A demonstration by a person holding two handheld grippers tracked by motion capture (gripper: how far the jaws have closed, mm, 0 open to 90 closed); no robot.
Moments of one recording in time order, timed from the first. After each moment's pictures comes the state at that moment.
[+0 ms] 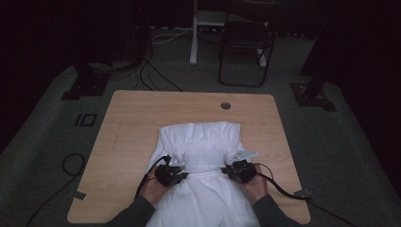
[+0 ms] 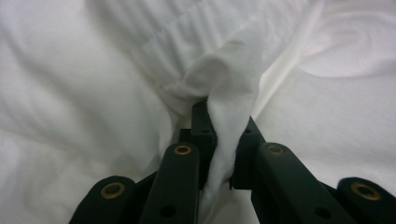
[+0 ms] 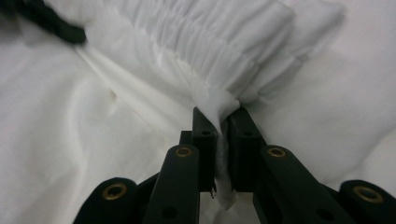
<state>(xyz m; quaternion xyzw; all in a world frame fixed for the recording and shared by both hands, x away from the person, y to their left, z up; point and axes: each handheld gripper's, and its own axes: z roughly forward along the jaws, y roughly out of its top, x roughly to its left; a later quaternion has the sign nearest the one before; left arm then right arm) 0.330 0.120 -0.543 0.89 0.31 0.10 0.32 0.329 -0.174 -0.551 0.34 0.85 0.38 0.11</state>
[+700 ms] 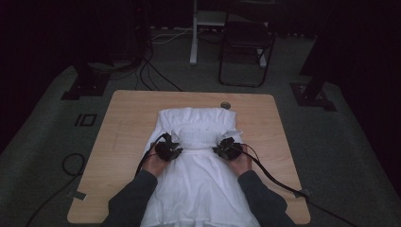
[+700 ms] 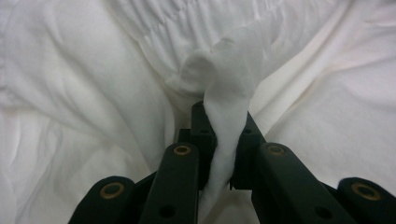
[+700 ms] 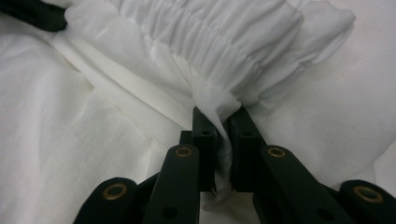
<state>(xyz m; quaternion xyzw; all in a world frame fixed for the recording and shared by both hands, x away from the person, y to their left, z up) 0.412 0.121 -0.539 0.88 0.34 0.20 0.28 0.418 -0.139 -0.554 0.38 0.84 0.36 0.14</state>
